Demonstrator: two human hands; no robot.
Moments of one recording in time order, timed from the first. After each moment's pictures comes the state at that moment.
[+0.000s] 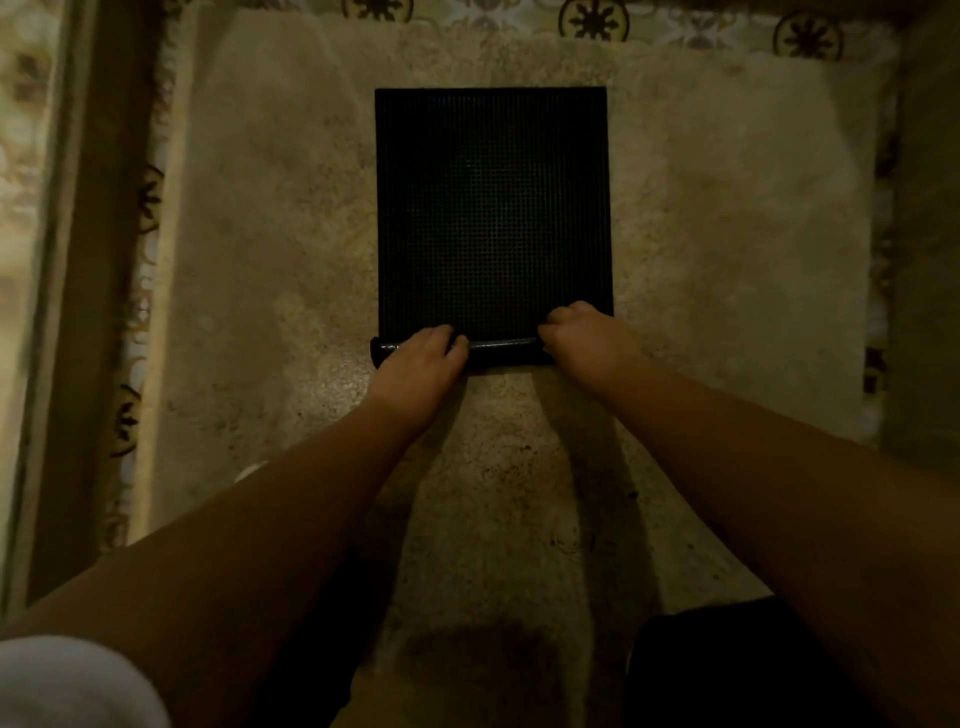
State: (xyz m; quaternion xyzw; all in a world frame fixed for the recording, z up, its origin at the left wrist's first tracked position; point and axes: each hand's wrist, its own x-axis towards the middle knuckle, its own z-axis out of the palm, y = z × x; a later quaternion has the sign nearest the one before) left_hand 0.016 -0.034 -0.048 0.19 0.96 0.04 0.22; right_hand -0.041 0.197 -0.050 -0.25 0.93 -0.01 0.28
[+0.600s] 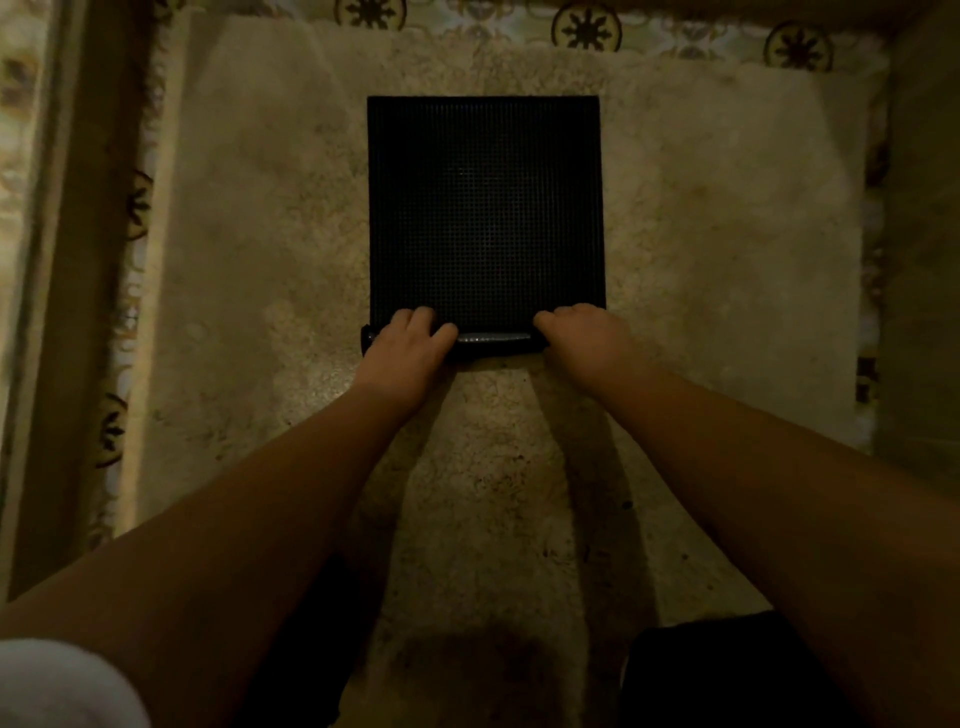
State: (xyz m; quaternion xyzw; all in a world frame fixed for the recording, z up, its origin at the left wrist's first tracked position) left_hand -0.013 -0.036 -0.052 0.15 0.97 0.06 0.20; right_hand -0.053 0.197 -0.045 -0.22 0.94 0.00 0.25
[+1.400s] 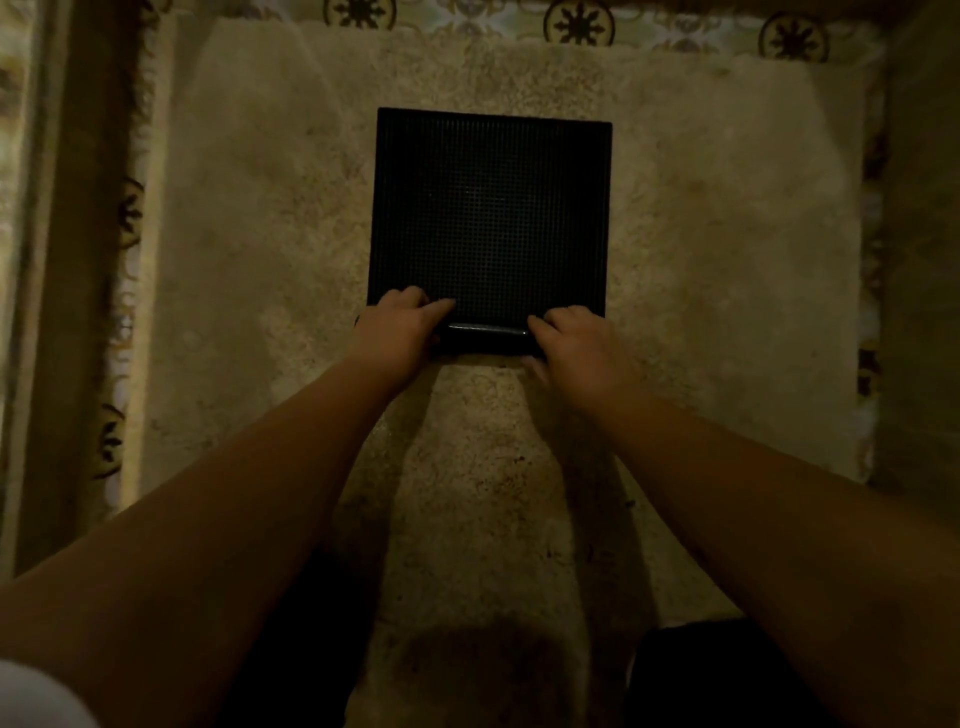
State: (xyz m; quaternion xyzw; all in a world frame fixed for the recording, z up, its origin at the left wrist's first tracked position) left_hand -0.044 -0.046 -0.044 0.13 0.96 0.11 0.22; right_hand -0.027 0.197 -0.053 -0.20 0.96 -0.08 0.16
